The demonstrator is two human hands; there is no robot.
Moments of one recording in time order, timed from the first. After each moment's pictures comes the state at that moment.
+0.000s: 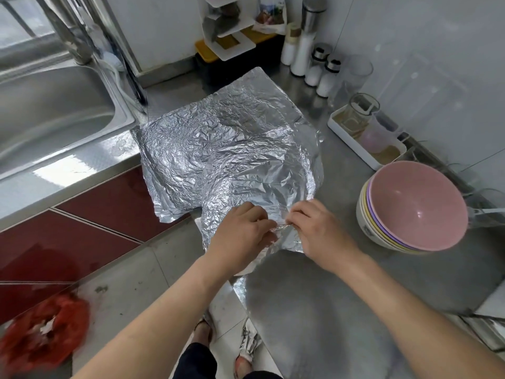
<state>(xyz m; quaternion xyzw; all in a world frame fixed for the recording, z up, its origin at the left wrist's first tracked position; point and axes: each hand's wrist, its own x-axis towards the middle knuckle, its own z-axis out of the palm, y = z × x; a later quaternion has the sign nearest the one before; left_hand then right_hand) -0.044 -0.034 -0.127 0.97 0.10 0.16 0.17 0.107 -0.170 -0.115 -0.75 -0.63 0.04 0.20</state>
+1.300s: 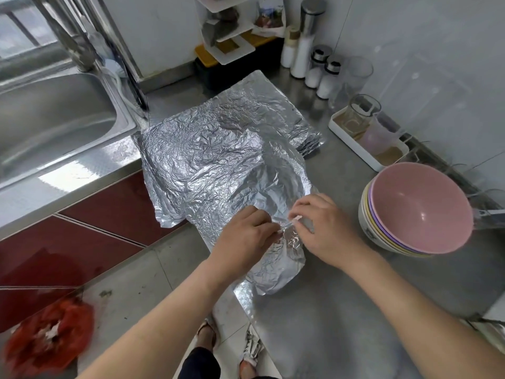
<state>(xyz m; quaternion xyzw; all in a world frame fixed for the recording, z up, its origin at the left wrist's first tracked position) -0.038 -0.036 -0.132 0.96 0.09 0.19 0.17 0.115 -0.163 -0.103 -0.79 -0.56 0.08 0.25</state>
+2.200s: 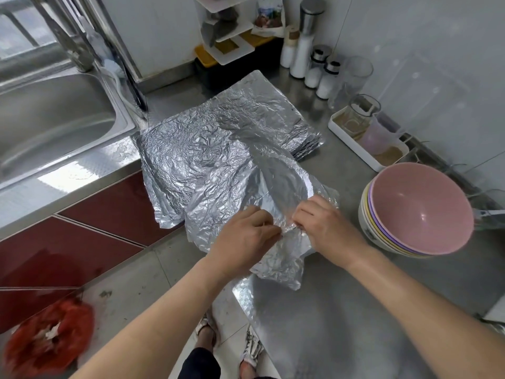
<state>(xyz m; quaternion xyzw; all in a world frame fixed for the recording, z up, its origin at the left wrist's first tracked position) -0.037 -0.033 -0.127 0.96 0.06 0.19 0.19 0.127 -0.164 -0.110 -0.73 -0.66 0.02 0.16</state>
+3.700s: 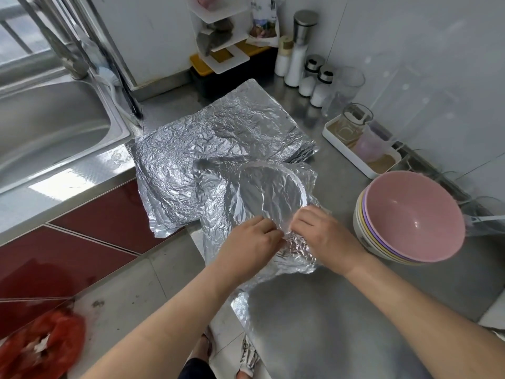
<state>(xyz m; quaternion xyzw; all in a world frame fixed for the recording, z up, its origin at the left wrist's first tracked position) -0.019 -0.040 -0.130 0.98 0.06 0.14 0.13 0.135 -0.168 -0.118 -0.71 -0.68 0.00 0.16</state>
